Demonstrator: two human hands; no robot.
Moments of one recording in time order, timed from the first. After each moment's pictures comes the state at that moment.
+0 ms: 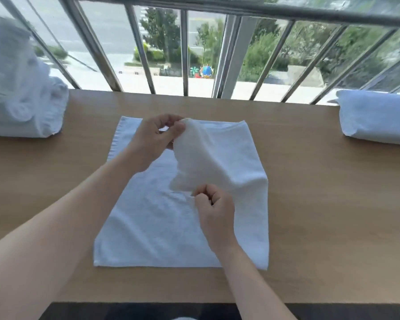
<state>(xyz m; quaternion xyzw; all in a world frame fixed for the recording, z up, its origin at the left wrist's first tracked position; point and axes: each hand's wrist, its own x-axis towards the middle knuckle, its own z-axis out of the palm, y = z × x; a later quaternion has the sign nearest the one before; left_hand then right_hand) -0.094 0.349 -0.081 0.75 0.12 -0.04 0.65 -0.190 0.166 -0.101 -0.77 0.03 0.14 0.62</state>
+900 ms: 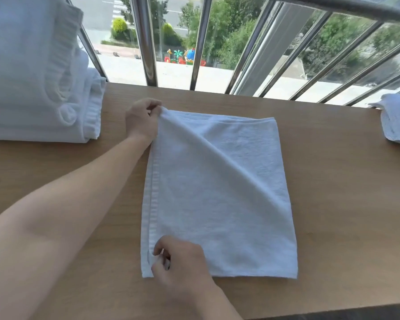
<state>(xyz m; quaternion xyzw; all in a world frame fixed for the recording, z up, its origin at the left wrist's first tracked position) -0.037 0.547 -0.194 0.87 0.22 0.10 0.43 -0.277 0.353 -0.157 -0.87 -0.16 0.29 0.37</state>
